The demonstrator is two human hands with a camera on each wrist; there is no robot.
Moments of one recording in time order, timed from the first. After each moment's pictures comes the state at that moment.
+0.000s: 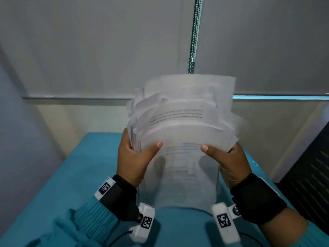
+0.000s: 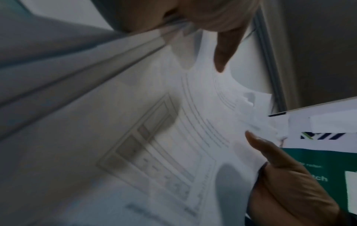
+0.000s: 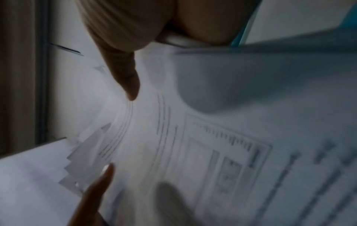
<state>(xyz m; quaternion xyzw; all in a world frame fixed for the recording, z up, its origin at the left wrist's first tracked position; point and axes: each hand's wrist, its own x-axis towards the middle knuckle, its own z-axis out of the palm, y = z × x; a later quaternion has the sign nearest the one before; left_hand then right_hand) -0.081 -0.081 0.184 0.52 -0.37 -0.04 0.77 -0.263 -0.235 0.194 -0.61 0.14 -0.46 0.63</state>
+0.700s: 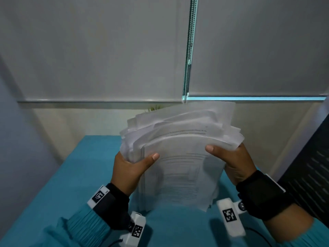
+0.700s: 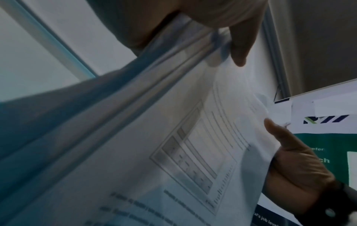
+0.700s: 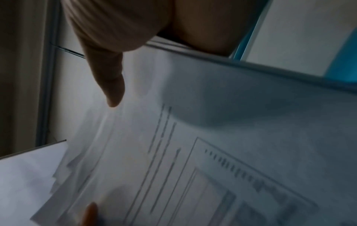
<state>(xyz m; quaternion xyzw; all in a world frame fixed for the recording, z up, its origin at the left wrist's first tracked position) -0.080 -0.066 0.177 0.50 -0.41 -0.10 0.75 -0.275 -0.248 0.207 -0.62 0.12 -0.43 0.65</state>
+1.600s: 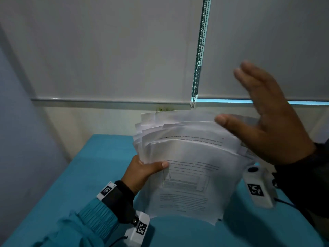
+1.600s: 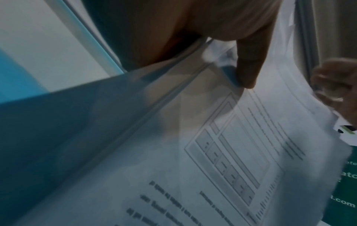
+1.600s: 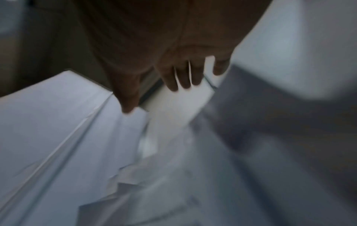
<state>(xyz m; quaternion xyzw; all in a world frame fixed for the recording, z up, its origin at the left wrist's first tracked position) -0.059 -0.073 0.159 0.53 -0.36 -0.30 0.70 -0.288 -0.214 0.321 -0.88 0.11 -0.46 -0.01</state>
